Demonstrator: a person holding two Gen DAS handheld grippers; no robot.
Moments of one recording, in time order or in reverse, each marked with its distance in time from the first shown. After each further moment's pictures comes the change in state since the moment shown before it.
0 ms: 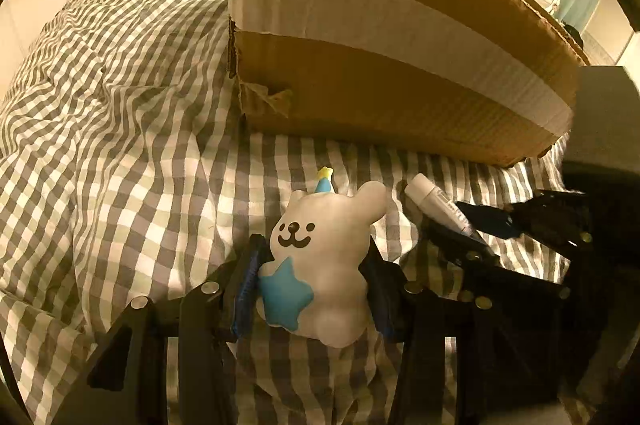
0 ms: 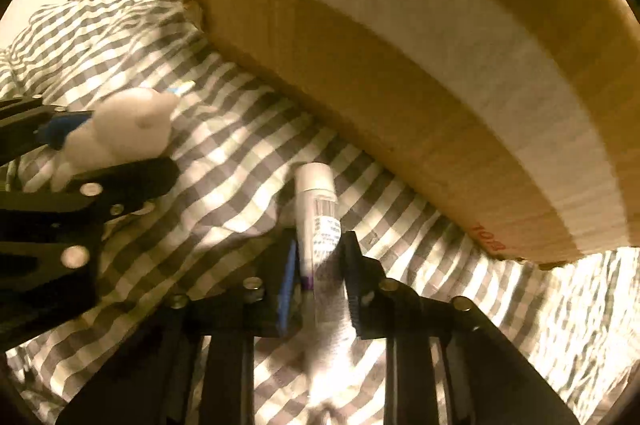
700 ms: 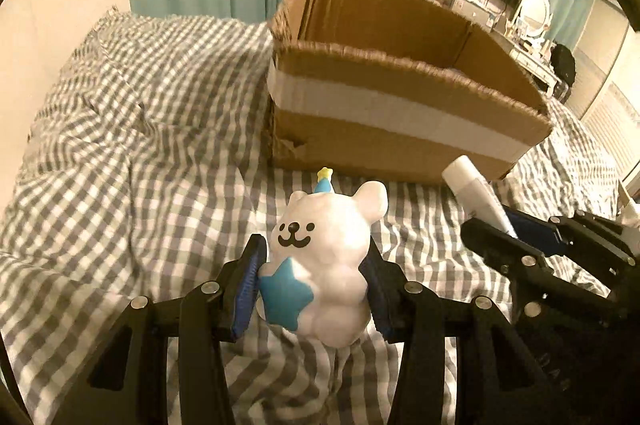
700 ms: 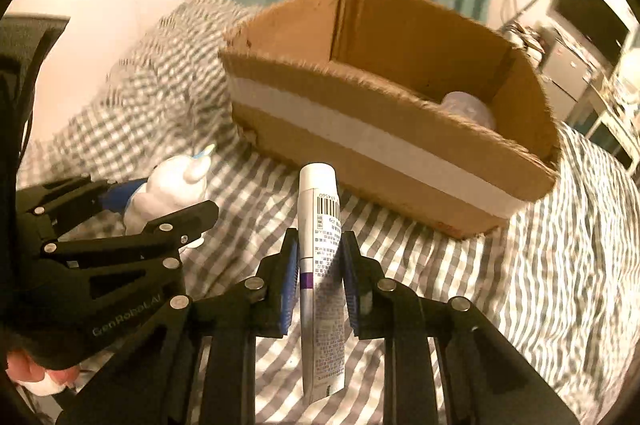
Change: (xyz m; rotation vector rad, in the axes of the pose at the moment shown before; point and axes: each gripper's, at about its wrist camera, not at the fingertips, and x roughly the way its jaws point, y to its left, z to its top) left arm -0.085 -0.005 -0.011 -0.001 -0.127 0.003; right arm -0.120 -0.004 -0.019 0.223 -0.231 0.023
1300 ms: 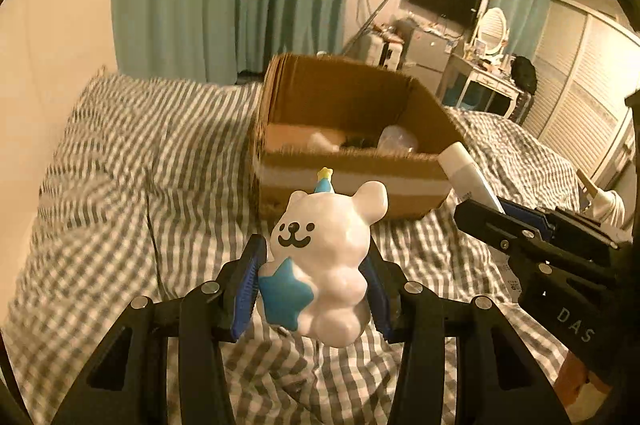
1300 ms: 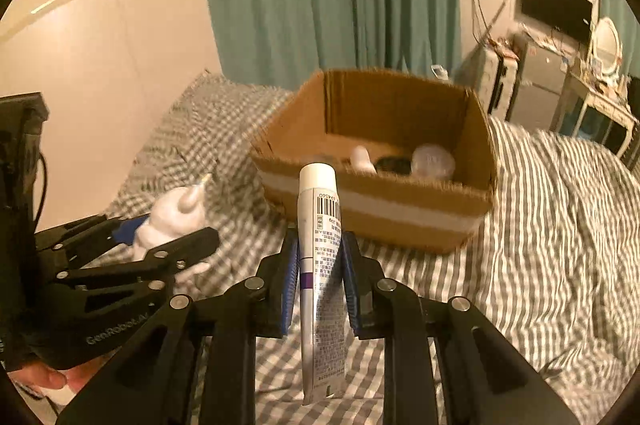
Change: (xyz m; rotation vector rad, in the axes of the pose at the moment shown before) left arm -0.094 -0.004 0.020 0.097 -0.154 -0.091; right arm -0.099 0.003 0.010 0.112 -0.198 0.048
